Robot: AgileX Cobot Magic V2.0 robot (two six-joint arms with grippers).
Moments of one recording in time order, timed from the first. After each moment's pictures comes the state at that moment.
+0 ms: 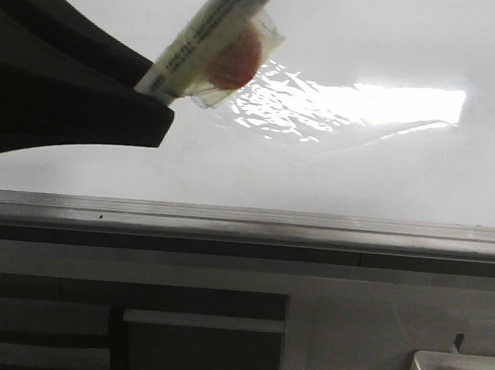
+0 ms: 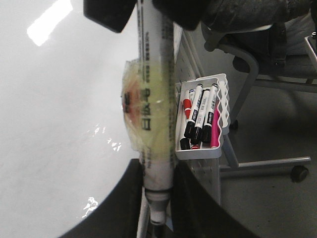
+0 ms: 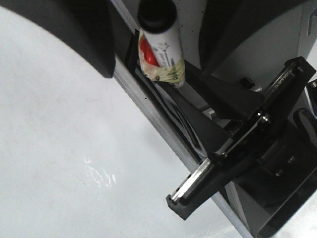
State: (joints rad) left arm -0.46 1.15 -0.45 1.34 -0.76 -0.53; right arm 0.93 1.03 -0.85 0.07 0.37 -0.10
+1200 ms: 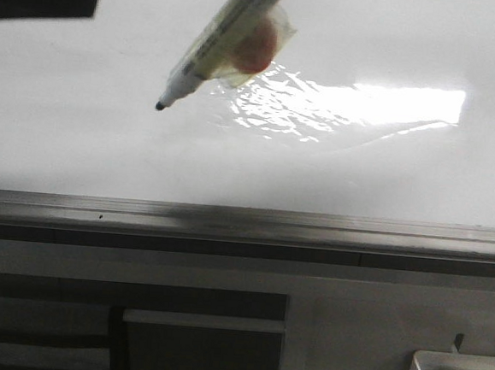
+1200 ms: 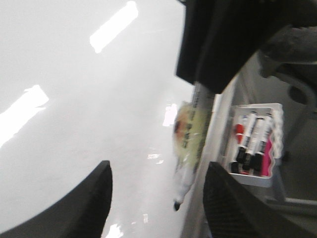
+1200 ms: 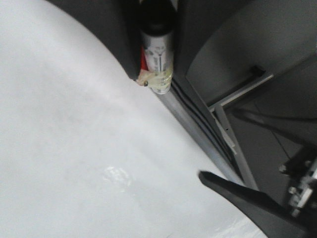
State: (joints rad) left arm -0.35 0.90 -0.45 1.33 -0.69 -0.74; right arm 0.85 1.06 -0.86 0.07 0.35 -0.08
